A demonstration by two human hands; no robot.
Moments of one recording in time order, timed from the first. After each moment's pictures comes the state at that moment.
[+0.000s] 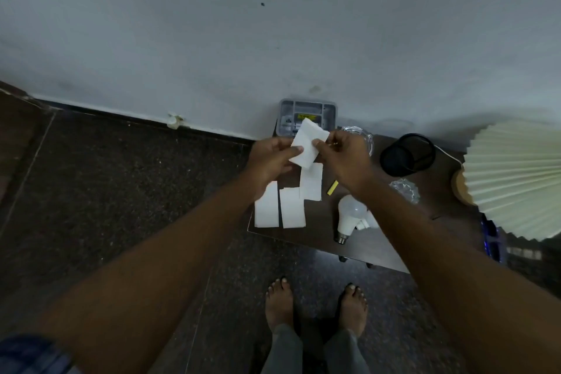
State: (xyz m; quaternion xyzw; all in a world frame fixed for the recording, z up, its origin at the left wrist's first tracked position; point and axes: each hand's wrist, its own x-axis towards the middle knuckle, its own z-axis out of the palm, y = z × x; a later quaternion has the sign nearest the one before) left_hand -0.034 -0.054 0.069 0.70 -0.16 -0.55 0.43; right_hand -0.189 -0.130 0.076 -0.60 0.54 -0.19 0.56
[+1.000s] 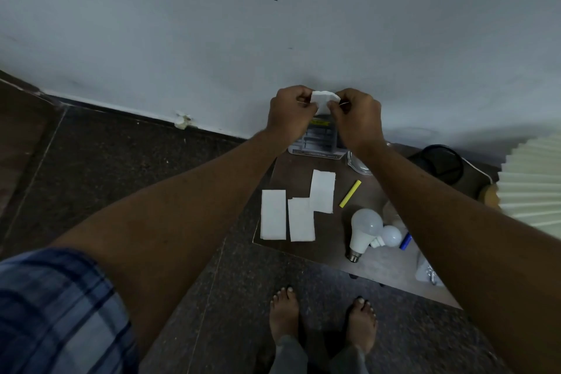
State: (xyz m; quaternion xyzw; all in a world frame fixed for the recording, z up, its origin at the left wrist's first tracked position) left_hand -0.005 -0.156 0.058 0.79 -0.37 -0.31 0.39; right_hand -0.143 -0.213 0.053 -0.76 0.49 -0.24 0.35
